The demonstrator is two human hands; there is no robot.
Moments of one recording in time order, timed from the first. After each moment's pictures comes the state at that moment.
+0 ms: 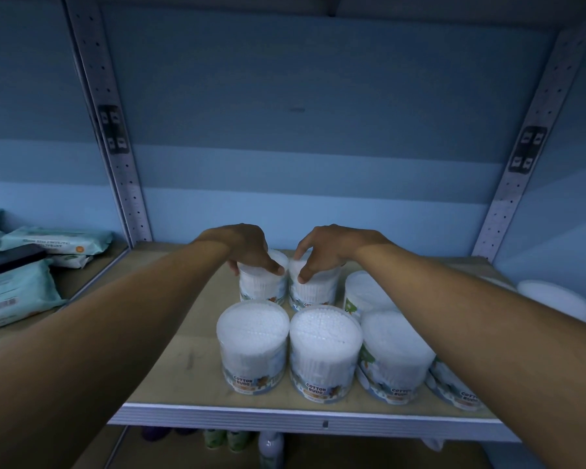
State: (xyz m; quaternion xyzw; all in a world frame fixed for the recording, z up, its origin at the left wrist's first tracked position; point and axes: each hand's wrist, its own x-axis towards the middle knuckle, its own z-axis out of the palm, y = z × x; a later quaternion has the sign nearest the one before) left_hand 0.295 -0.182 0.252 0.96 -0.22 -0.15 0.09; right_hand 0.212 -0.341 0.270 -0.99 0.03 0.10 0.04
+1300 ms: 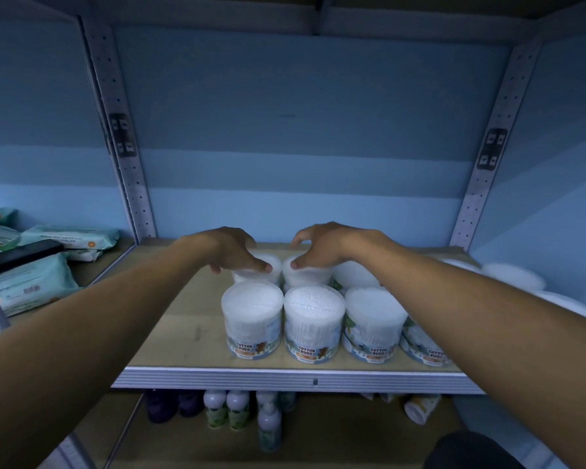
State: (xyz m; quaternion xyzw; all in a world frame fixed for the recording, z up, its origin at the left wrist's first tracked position) left_hand 0.226 -0.139 0.268 0.96 -0.20 -0.15 0.10; right_hand 0.149 -0.329 0.284 -0.99 0.04 0.09 0.05
